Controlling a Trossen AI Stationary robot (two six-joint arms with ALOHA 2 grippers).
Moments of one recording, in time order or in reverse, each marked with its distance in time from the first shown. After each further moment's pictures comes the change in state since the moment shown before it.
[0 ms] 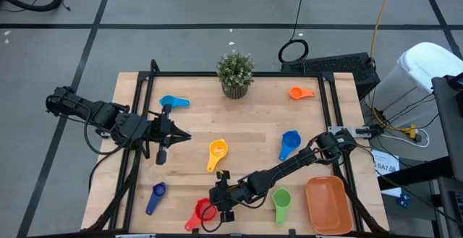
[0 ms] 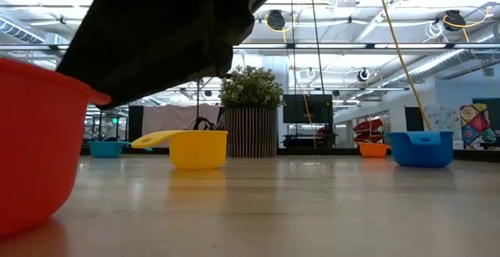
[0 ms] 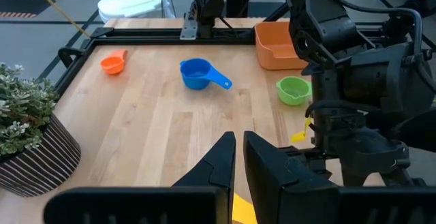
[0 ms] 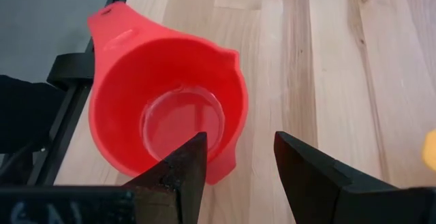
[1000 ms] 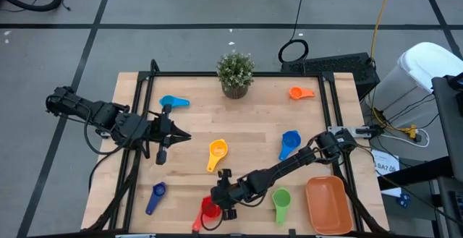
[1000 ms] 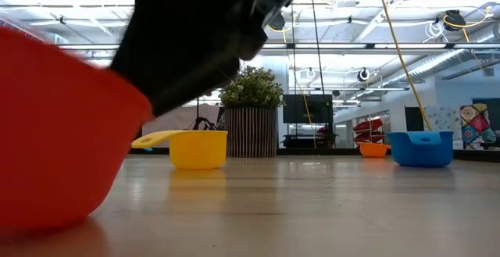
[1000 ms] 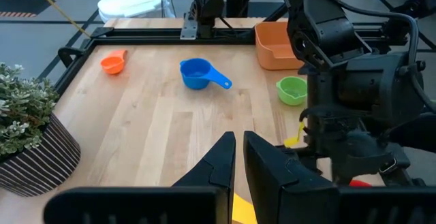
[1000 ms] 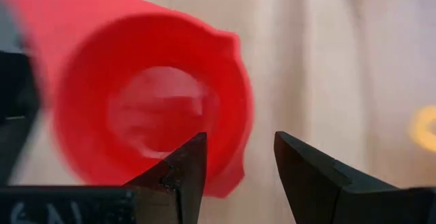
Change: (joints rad) left arm 0.000 0.000 0.000 0.000 0.000 -0.001; right arm -0.006 -0.001 0.000 -0.049 -0.057 -0.043
